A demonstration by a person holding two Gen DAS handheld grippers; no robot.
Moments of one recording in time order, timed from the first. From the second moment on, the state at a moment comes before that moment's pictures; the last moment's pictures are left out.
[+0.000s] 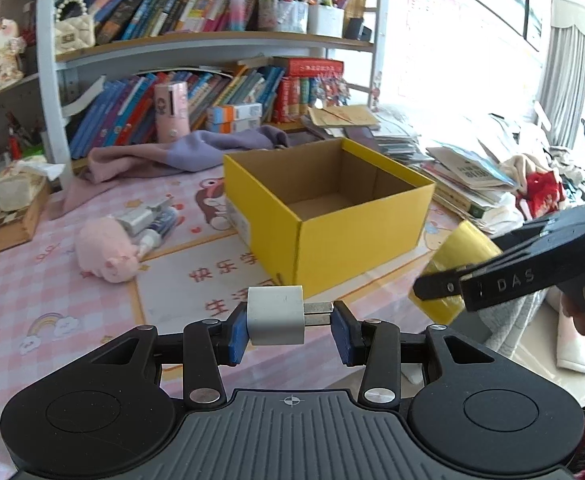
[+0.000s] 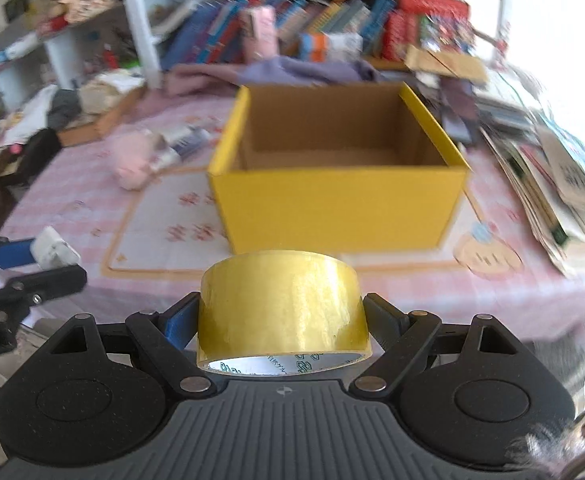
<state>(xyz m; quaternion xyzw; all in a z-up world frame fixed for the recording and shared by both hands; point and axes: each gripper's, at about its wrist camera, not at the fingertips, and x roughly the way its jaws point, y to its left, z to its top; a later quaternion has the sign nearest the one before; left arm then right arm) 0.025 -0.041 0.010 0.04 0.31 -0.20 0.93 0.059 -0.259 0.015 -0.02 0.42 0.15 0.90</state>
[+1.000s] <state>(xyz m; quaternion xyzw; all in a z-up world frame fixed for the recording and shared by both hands) 0.145 -0.132 0.029 0.07 0.29 -0.20 0.94 0.189 -0.318 0.065 0.01 0.34 0.18 0.92</state>
